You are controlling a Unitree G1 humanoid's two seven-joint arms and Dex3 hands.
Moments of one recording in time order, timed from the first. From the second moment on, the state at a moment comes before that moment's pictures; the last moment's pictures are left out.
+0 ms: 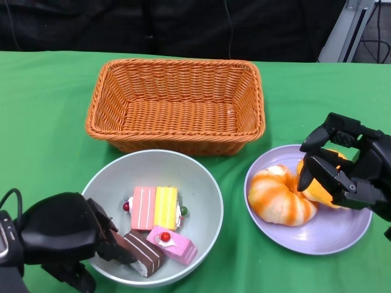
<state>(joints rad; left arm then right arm) -0.35 0.73 -0.40 0.43 0.92 -0.99 0.13 -0.16 -0.17 -0.11 0.03 0.42 0.11 0.54</state>
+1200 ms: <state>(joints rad) -0.32 0.71 -0.42 0.42 0.89 -0.87 0.13 -0.16 -0.16 -0.10 0.03 0.42 0.11 0.54</state>
